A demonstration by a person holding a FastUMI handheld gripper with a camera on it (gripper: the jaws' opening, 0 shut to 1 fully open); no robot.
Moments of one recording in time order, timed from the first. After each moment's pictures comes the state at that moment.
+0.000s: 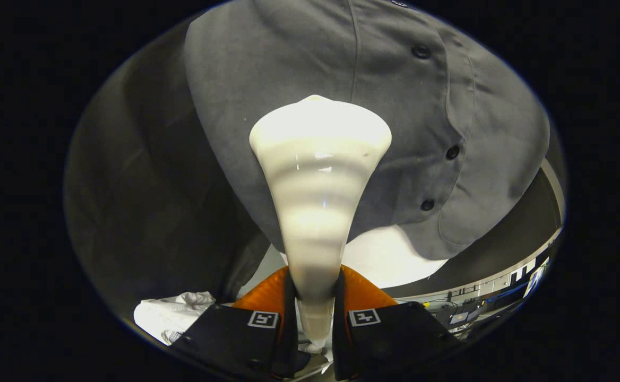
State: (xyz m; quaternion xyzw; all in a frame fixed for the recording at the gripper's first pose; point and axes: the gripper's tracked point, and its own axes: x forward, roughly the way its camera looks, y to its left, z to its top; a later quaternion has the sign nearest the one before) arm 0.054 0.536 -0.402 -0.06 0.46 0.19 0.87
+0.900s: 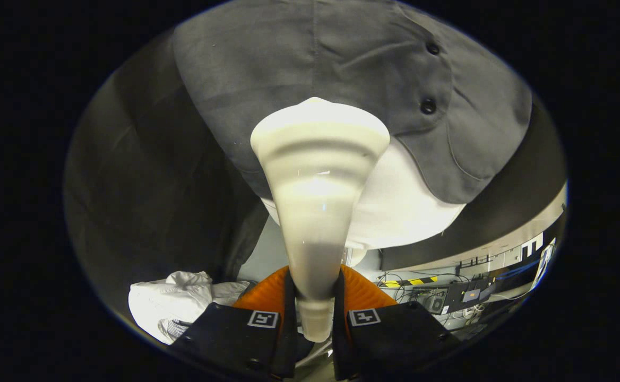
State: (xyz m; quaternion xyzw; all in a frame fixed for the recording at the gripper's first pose) arm -0.006 0.490 -0.457 -0.03 0.52 0.16 0.84
